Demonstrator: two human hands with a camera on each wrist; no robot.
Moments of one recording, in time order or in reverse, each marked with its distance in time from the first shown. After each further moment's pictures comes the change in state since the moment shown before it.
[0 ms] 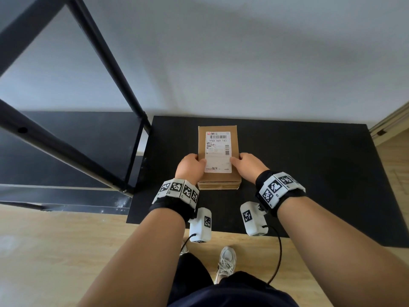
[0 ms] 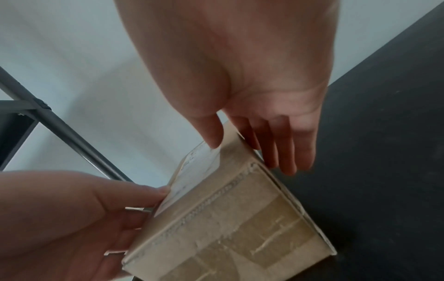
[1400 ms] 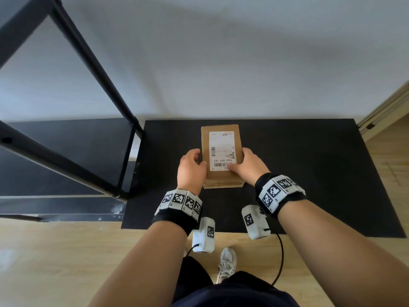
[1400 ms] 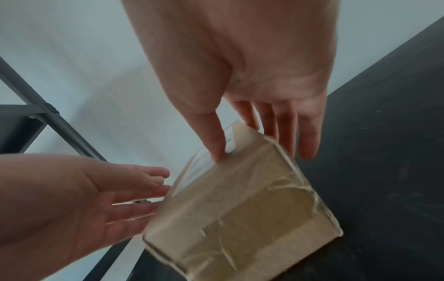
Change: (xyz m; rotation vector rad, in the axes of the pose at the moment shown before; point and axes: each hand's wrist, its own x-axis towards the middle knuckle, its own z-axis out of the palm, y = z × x) left_hand -0.017 0.005 0.027 -0.217 0.193 0.181; right_hand -0.006 0.029 -0.010 0.048 0.141 -0.068
